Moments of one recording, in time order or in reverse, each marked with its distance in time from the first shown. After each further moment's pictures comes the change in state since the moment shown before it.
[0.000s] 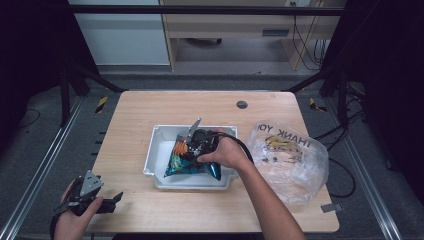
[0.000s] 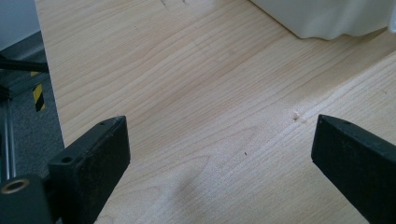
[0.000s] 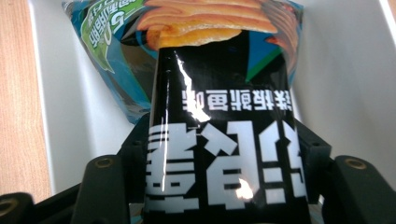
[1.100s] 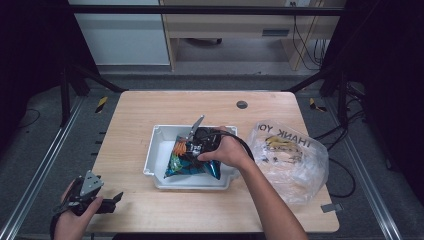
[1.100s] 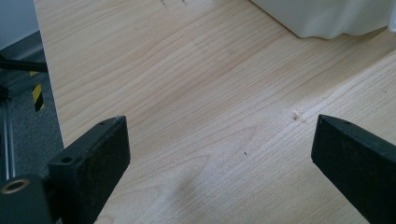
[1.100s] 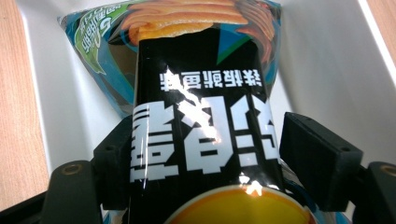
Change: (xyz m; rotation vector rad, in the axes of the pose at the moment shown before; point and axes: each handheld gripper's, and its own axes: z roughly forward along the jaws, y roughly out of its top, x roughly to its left) left arm 0.000 0.000 0.000 0.002 -0.003 0.000; right arm -0.005 -0.003 -0.005 -0.009 -0.006 0.056
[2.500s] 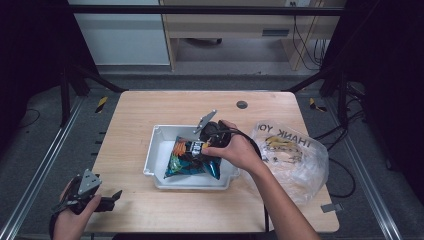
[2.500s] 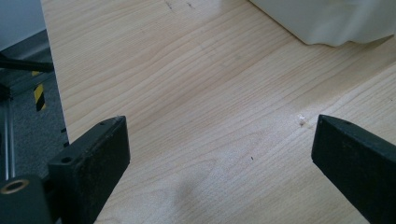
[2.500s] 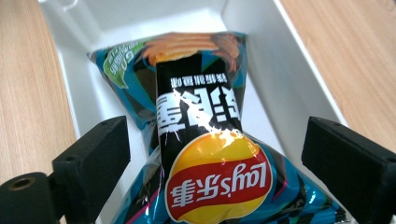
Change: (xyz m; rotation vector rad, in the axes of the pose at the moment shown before) left arm 0.004 0.001 0.000 -0.009 0.006 -0.014; right arm 0.009 -0.005 -0.052 -0.101 -0.064 0.057
